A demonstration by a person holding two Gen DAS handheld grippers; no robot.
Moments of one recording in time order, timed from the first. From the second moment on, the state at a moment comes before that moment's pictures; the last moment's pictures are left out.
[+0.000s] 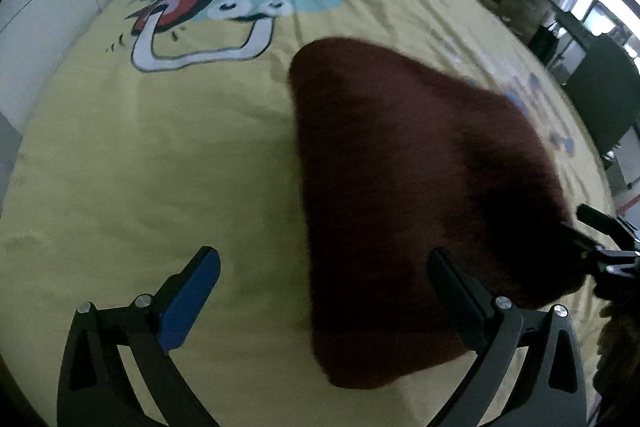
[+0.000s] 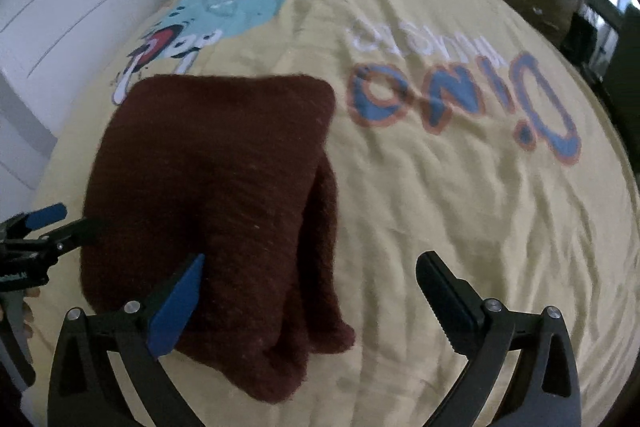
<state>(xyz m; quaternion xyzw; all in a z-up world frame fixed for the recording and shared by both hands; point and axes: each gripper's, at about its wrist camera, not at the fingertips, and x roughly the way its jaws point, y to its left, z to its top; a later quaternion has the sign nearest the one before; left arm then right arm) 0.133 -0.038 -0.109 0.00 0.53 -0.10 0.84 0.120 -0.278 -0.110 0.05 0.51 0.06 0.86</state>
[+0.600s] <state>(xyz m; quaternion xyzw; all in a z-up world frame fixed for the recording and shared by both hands) 0.113 -0.023 -0.107 -0.03 0.49 -0.10 0.86 0.110 -0.290 -0.130 0.05 0.50 0.02 0.86</state>
